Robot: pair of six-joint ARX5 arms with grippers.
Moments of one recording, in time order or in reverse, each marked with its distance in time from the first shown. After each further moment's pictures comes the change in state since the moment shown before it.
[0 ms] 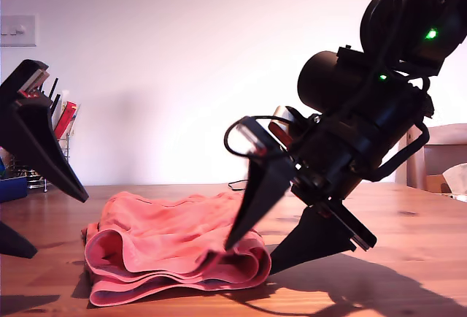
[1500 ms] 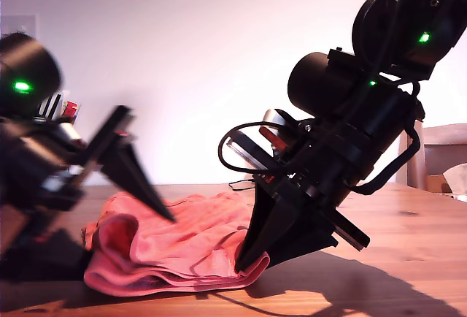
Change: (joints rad) left arm -0.222 0.381 0.048 0.504 -0.017 -0.290; right arm 0.029 0.014 0.000 0.029 0.061 -0.055
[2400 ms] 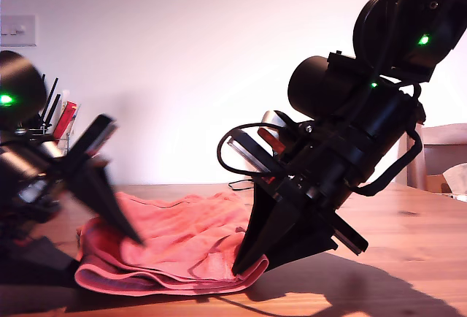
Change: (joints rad) left arm 0.092 -0.041 -0.023 -0.140 0.034 0.032; right arm 0.000 0.008 0.000 -0.008 -0.044 -0.009
